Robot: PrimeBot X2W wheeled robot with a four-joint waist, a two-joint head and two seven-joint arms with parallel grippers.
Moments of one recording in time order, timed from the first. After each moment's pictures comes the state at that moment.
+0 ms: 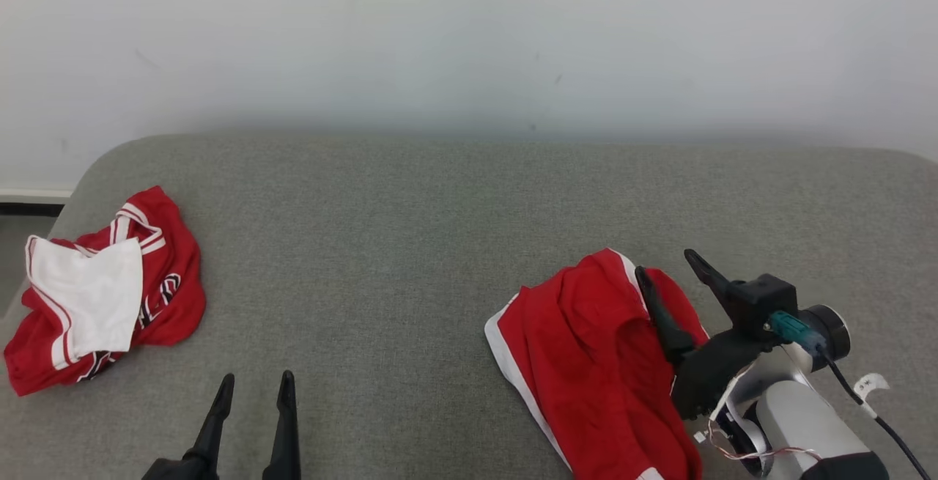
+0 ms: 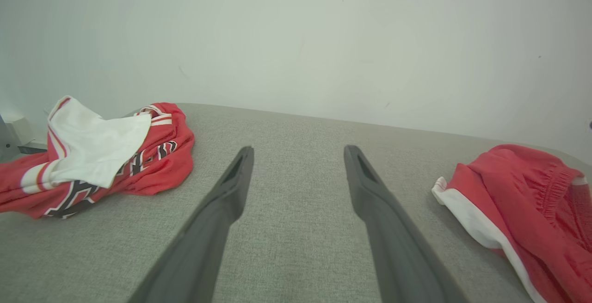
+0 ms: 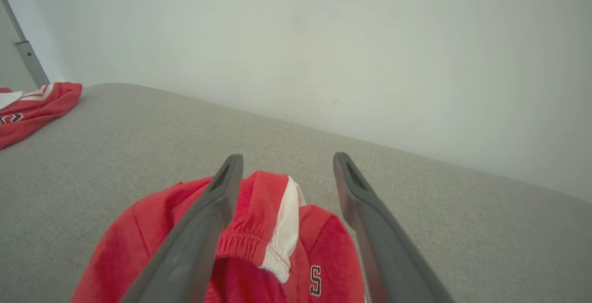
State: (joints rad) left arm 0.02 0.06 -0.01 0.17 -0.20 -0.13 -0.26; right arm -0.37 -0.30 0.28 0.47 0.24 0.13 -0.14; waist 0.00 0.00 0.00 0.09
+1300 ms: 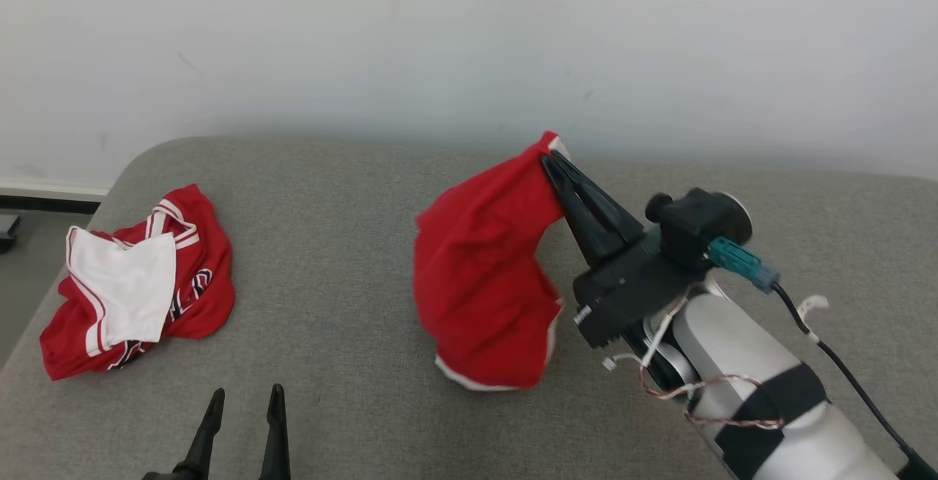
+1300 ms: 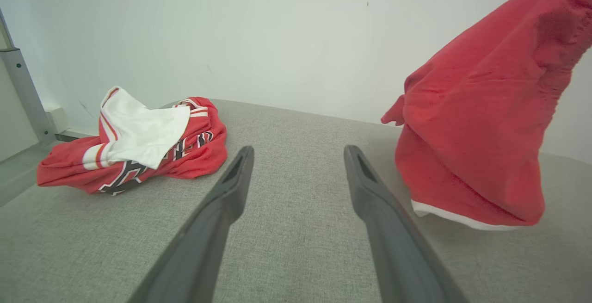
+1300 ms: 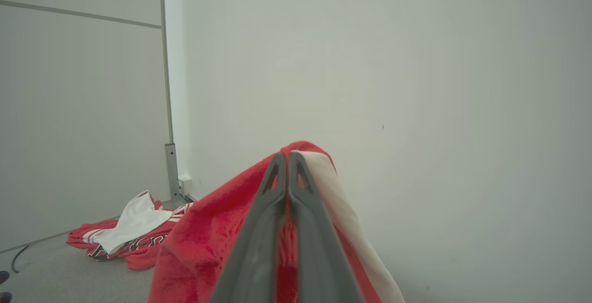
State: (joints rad) left arm 0.04 0.06 0.00 0.17 -0.21 -0.13 -0.26; right arm -0.66 -0.26 0.58 0.43 0.44 0.13 -0.26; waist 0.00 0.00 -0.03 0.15
